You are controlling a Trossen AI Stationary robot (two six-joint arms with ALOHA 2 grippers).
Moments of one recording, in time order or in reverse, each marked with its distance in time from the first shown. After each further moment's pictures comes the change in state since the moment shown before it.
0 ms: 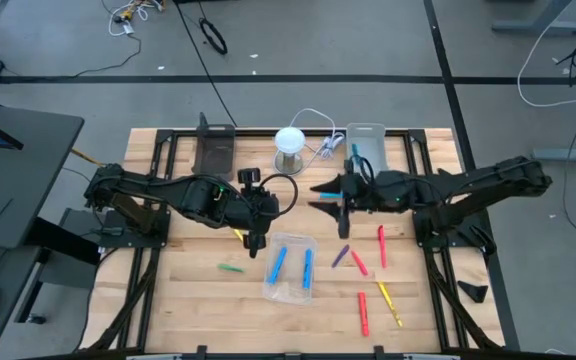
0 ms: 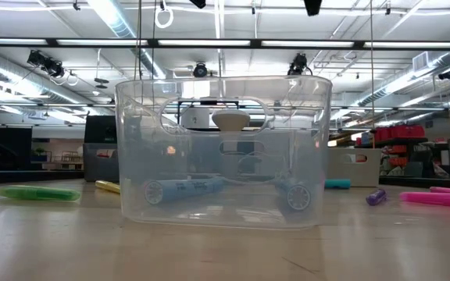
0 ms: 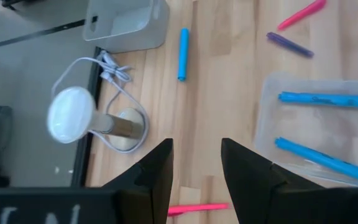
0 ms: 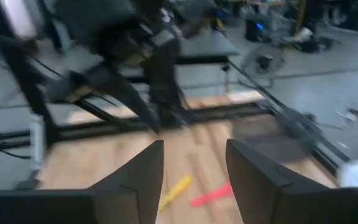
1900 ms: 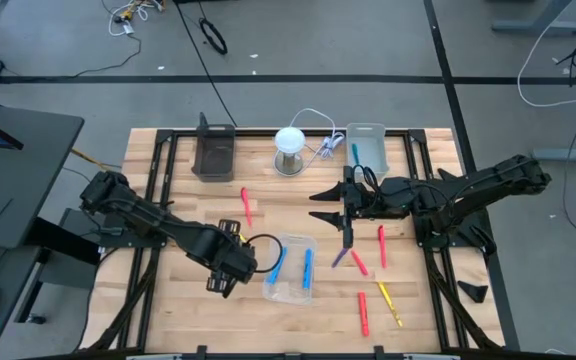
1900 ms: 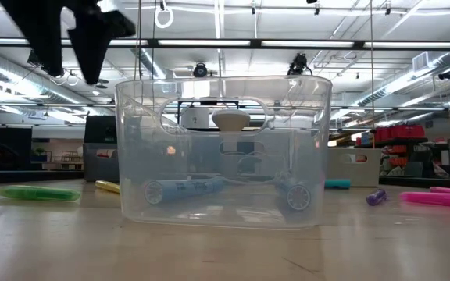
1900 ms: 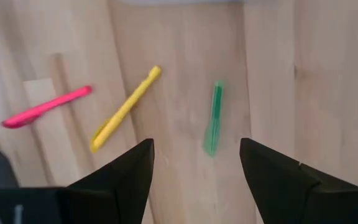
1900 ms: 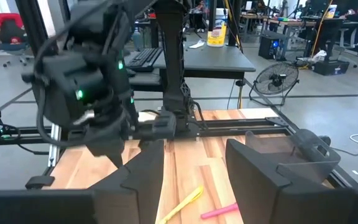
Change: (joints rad) left arm -0.204 0.000 -0.415 -0.050 0.358 -0.218; right arm 0.058 0.002 -0.001 0.049 0.002 -0.076
